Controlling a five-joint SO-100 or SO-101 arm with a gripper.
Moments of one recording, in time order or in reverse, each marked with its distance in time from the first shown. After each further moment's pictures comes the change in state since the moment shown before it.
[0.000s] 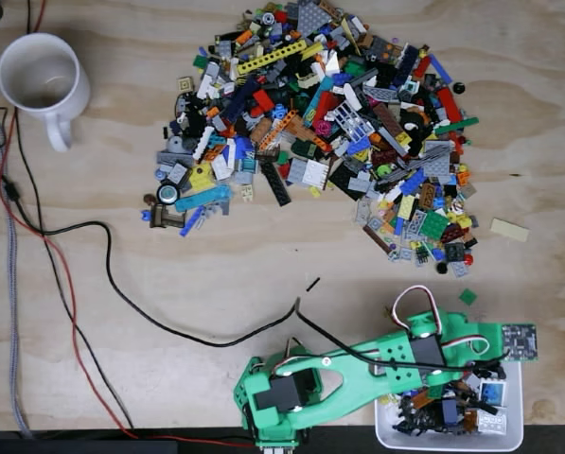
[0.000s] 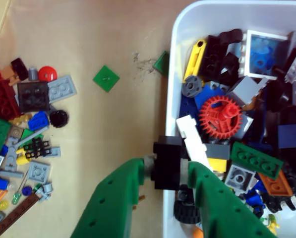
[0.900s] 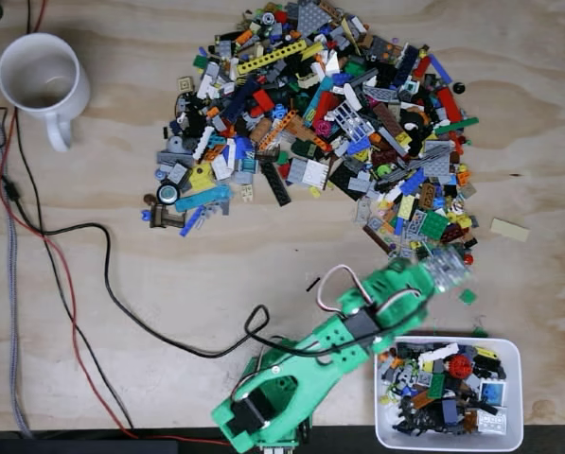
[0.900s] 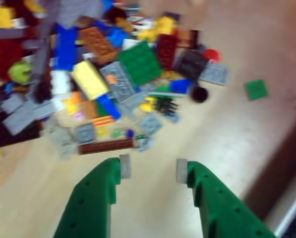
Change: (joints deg) arm -26.4 21.2 19.7 -12.1 -7.8
